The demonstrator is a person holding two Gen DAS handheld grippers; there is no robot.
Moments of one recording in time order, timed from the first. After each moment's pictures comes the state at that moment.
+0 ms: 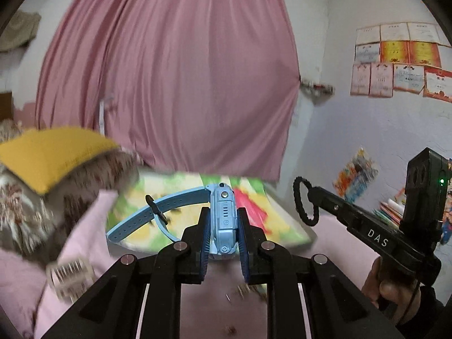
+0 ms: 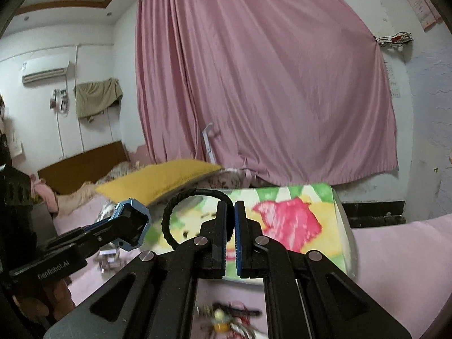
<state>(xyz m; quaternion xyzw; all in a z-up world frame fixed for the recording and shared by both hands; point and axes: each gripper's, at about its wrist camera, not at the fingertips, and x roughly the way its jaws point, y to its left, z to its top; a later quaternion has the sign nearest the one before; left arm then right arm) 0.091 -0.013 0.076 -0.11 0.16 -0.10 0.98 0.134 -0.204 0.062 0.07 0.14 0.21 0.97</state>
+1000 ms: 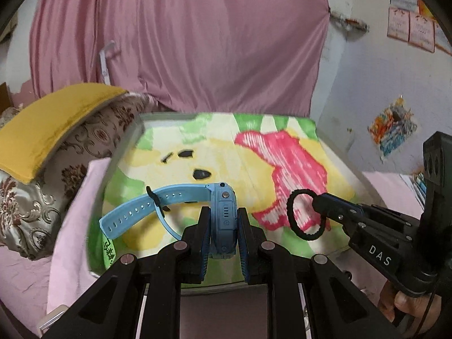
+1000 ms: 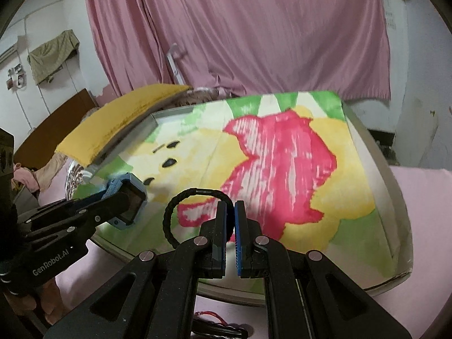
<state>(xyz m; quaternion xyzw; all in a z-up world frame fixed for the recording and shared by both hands) 0.213 -0.011 0.030 -0.06 0.37 -0.06 0.93 0.251 -0.172 -0.010 0.06 0.37 0.15 0.91</state>
